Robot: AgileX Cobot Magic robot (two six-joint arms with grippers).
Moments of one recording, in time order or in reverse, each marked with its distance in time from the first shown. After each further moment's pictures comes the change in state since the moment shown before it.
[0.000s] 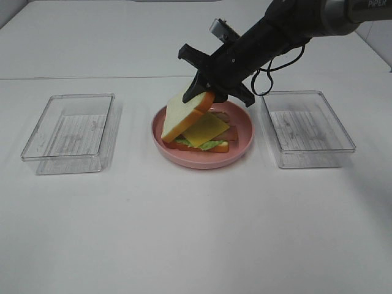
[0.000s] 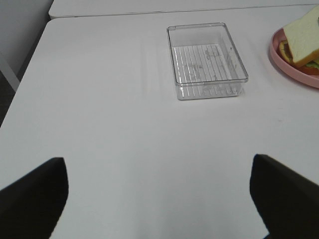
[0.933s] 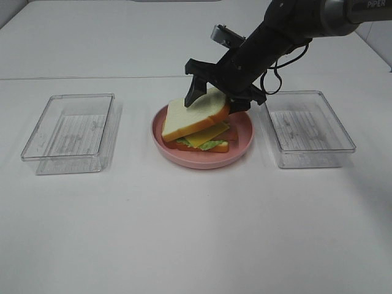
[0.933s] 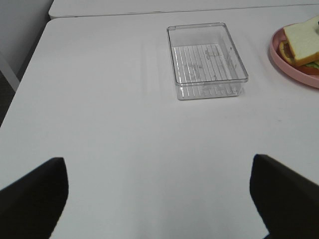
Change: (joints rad) left arm 0.000 0.000 0.000 0.000 0.000 0.000; right arm 0.001 0.000 0.000 -0.191 -0.009 0.000
